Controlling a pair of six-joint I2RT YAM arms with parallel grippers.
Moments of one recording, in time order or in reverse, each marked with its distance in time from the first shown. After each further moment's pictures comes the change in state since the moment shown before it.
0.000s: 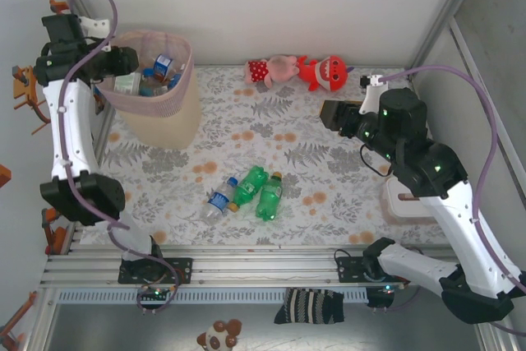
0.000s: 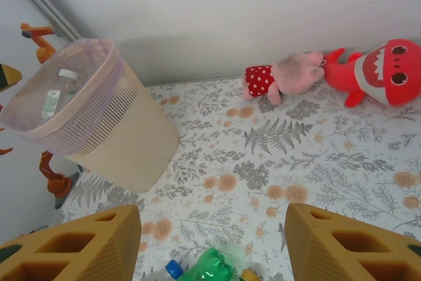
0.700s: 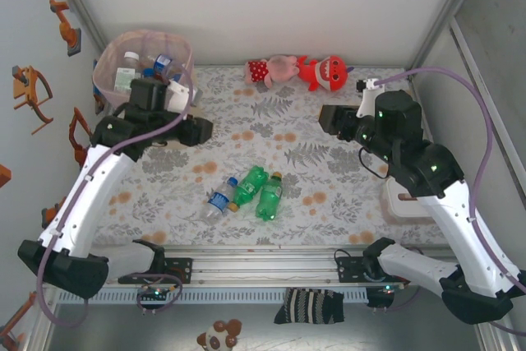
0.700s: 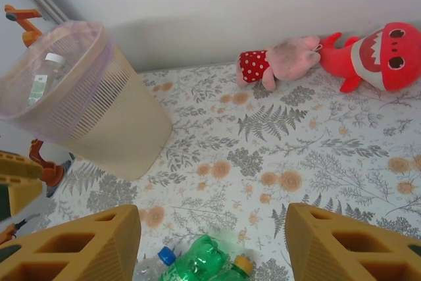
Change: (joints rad) left arm -0.580 -0.494 -0.689 0.077 -0.119 -0.113; right arm 0.000 -0.003 -0.030 -0.019 -0.005 -0.005
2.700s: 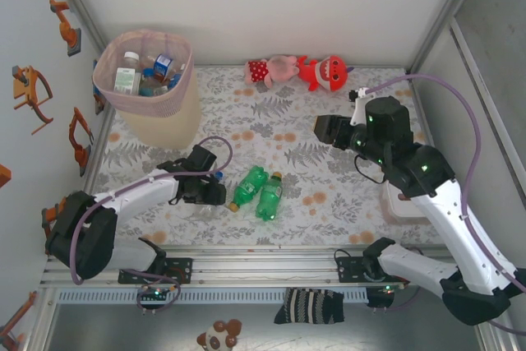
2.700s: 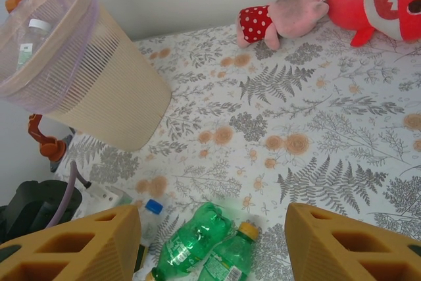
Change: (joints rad) left arm -0.177 0.142 -0.674 0.325 -0.219 -0.390; right arm 0.000 -0.014 -0.085 -0.017 -0.050 0.053
